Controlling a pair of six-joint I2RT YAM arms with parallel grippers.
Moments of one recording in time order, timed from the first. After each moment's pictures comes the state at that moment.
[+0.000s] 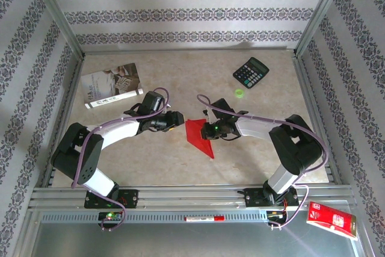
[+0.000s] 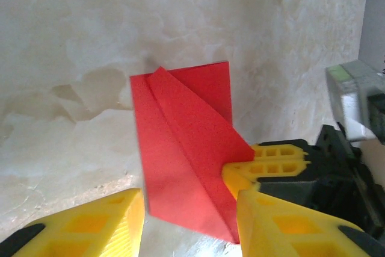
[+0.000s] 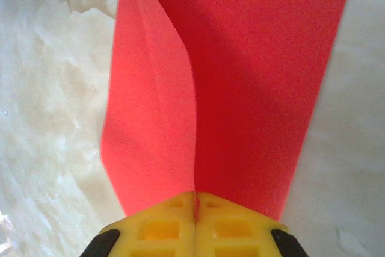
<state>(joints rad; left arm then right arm) -0.46 1.55 0.81 -0.11 0.48 -0.80 0.58 1.63 0.82 -0.29 -0.36 0.45</state>
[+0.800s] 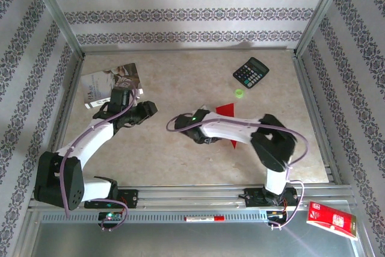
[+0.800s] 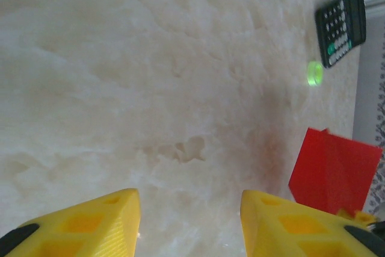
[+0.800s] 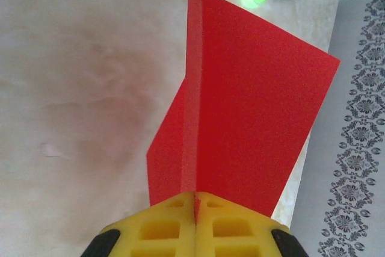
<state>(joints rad) -0.16 1.28 0.76 -0.30 0.42 -0.73 1.00 1.87 1.29 -1.18 0.81 0.56</state>
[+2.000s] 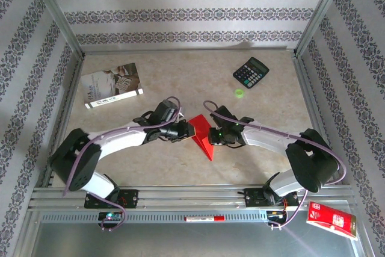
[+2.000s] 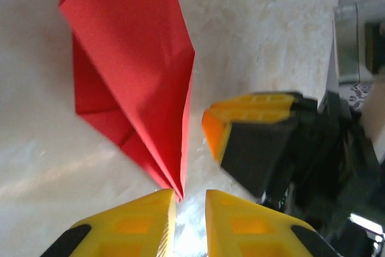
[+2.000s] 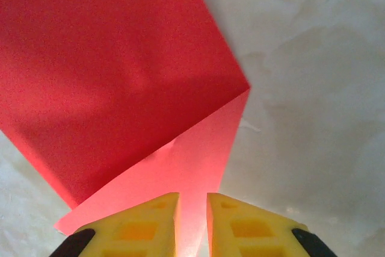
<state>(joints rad) -0.67 1.53 0.81 -0.08 0.46 -0.96 0.68 1.47 0.74 -0.42 -0.10 0.63</state>
